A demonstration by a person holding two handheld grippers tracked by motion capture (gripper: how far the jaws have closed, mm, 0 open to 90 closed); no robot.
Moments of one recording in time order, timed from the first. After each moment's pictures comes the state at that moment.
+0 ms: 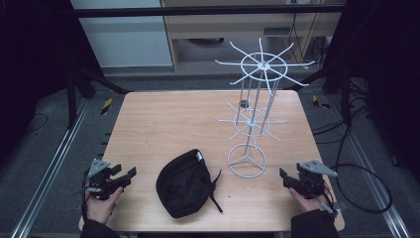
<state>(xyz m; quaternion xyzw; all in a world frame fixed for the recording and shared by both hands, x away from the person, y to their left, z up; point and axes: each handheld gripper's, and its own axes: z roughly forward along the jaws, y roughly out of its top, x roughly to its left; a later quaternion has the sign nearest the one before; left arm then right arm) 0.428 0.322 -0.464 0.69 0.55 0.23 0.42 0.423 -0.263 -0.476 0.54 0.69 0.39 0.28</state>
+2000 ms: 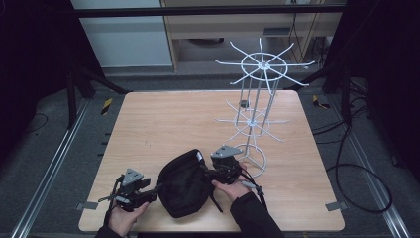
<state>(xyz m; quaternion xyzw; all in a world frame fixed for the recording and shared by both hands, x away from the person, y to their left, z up) 0.407 0.246 -0.469 0.77 0.50 0.17 0.37 0.469 -0.049 -0.448 0.38 0.80 0.43 0.16</state>
